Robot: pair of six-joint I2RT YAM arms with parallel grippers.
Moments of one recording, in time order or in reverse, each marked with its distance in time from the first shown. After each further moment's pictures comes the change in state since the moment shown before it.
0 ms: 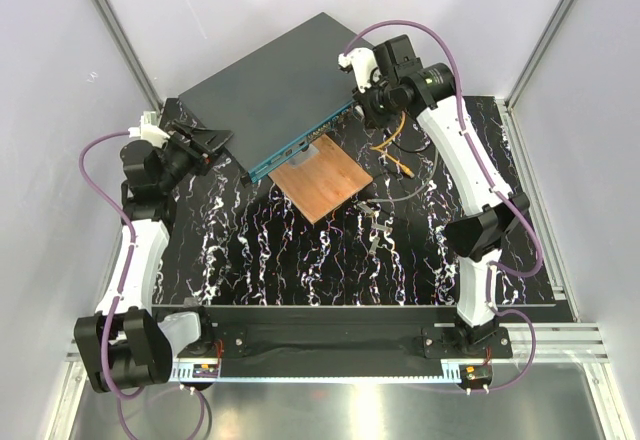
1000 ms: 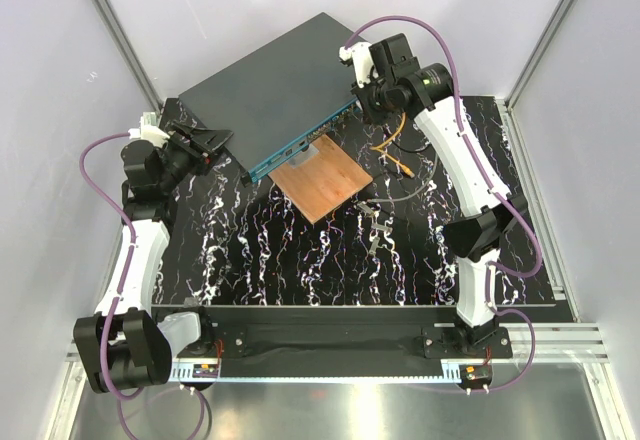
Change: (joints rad) left arm -0.013 -0.001 0.000 -0.009 -0.023 -0.025; right arm 0.023 0.006 0.023 0.028 0.081 0.094
